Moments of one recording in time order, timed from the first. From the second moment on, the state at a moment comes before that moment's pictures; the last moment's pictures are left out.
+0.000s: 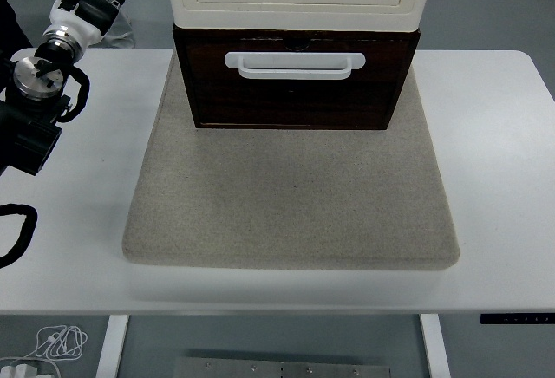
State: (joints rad) left arm -1.06 0.25 -0.86 -0.30 -0.37 -0.28 -0.06; right arm -0.04 0.00 0.13 0.15 -0.15 0.22 0.04
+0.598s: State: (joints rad) left arm -1.07 0.31 -0.86 -0.30 -0.37 -0.29 -0.06; right arm -0.04 0.00 0.13 0.15 -0.15 0.22 0.04
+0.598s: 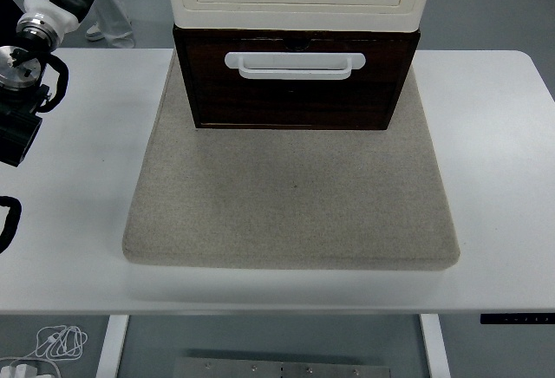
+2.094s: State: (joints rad) left arm -1.70 0.82 -0.45 -1.32 0.26 -0.37 -0.04; right arm -0.04 0.00 0.13 0.15 -0.15 0.22 0.04
